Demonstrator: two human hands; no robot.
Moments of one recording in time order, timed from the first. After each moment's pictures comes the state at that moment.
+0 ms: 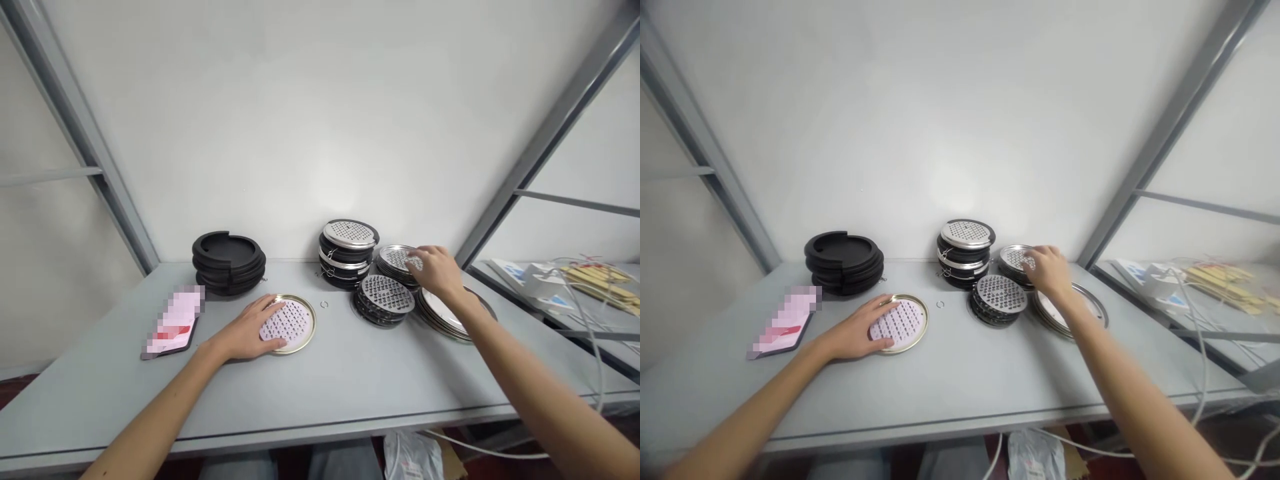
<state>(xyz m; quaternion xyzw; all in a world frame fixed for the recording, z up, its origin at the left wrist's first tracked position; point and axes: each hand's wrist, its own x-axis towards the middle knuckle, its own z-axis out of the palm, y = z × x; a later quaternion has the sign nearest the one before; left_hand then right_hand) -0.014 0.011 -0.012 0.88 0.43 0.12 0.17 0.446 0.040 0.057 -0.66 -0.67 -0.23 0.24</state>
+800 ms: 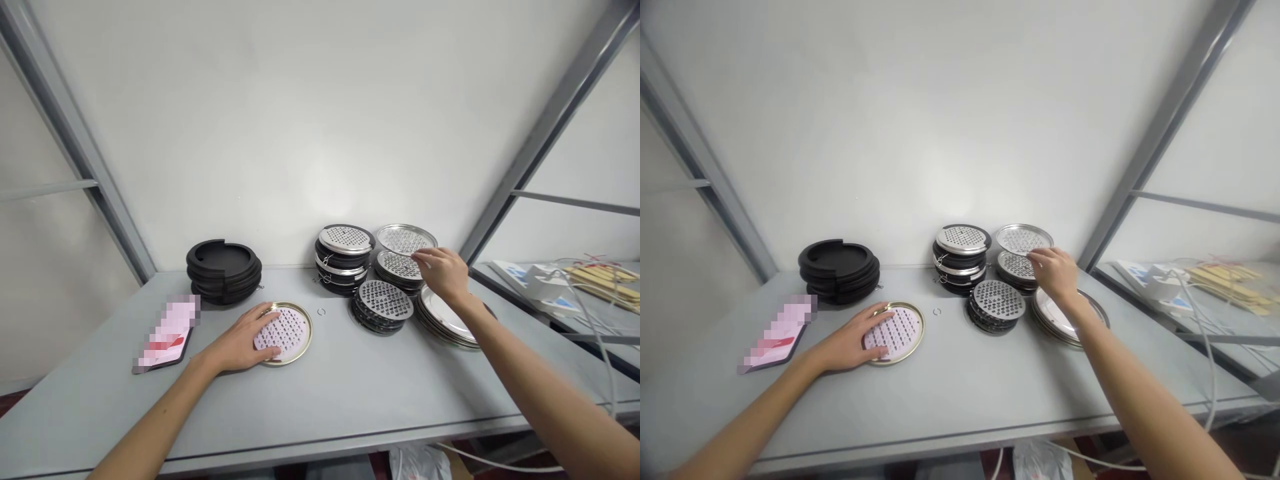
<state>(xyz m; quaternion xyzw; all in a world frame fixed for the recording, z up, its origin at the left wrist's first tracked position) -0.017 0.013 -0.015 0.88 0.43 0.14 0.15 0.479 0.054 0.040 -0.59 -0.66 -0.35 0.29</state>
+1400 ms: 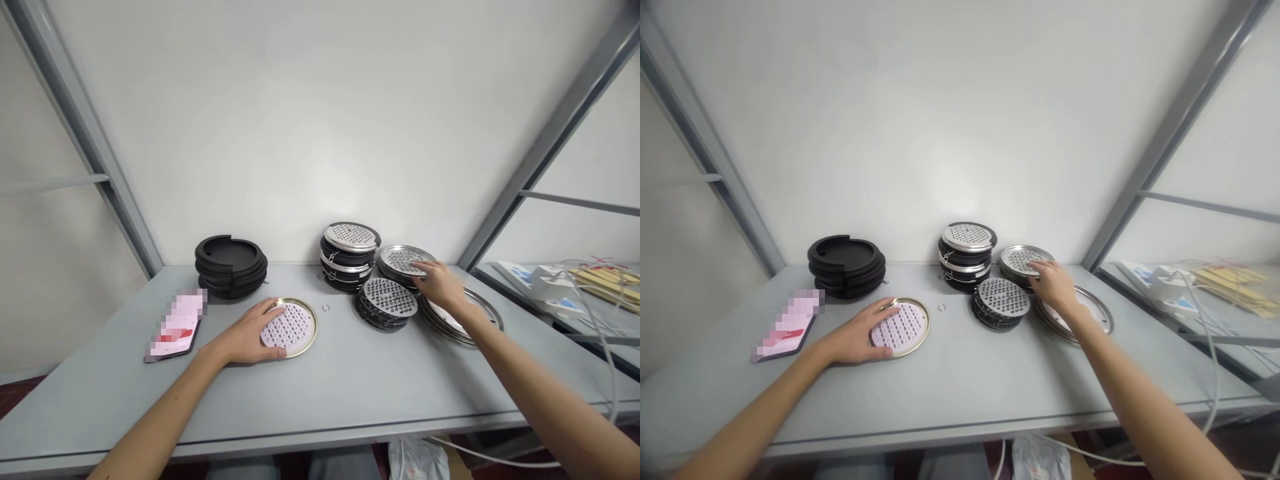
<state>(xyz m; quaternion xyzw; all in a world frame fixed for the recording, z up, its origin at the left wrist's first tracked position) -0.015 0.010 -0.007 0.88 0.43 0.09 0.17 0.478 0.052 0.017 -0.66 -0.69 -0.23 0.18</state>
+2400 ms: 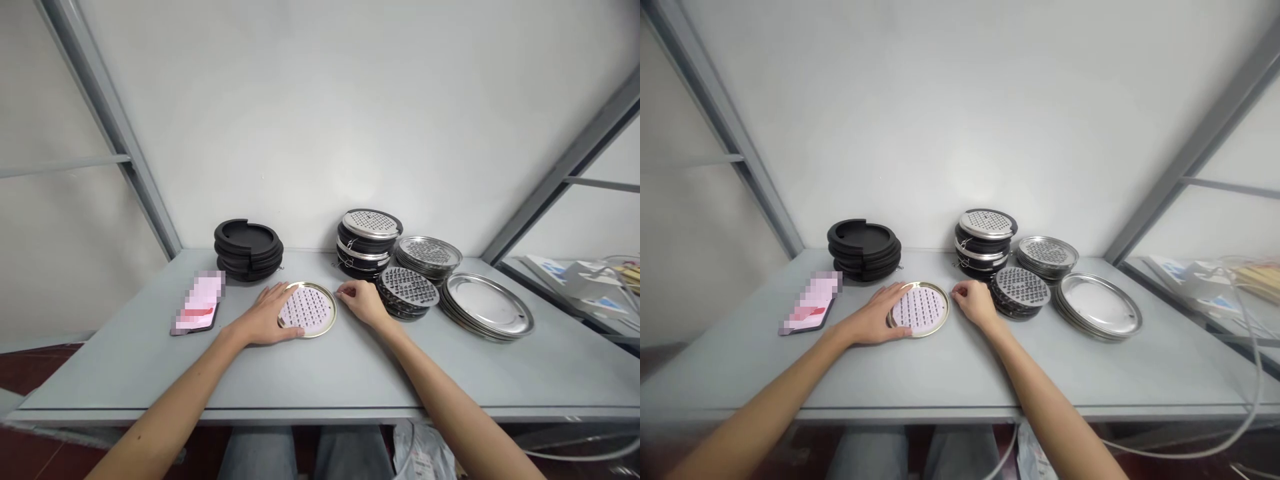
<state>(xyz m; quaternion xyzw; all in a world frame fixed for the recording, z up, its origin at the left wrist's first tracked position) -0.012 0.004 -0.010 0.88 0.43 0.12 0.16 0.263 0.025 -0.019 -0.60 -0.72 0.15 0.31</state>
